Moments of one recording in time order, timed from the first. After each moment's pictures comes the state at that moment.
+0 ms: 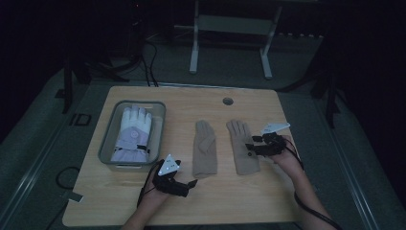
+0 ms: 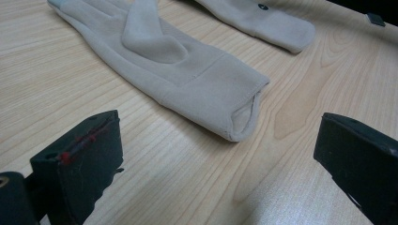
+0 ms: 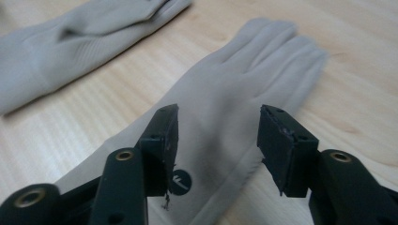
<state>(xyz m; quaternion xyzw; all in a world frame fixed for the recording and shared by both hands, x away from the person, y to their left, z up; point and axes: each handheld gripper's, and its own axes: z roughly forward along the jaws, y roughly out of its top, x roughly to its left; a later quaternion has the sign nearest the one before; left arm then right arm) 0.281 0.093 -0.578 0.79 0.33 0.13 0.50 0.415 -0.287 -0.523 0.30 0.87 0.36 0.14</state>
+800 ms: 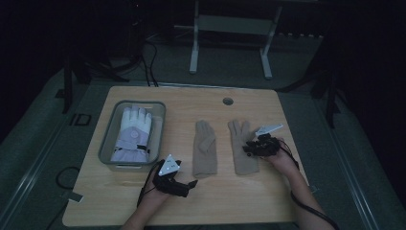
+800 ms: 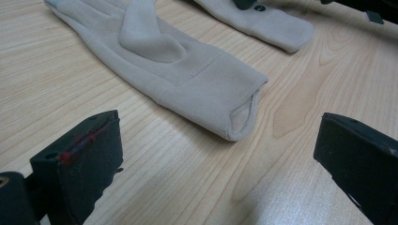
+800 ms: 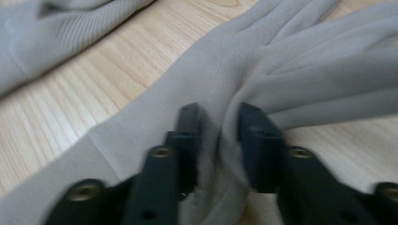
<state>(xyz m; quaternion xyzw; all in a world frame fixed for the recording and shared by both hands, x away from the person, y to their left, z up) 0.281 0.093 -0.578 0.79 0.33 0.12 0.50 0.426 -0.281 -0.550 0.33 0.87 0.35 0.10</state>
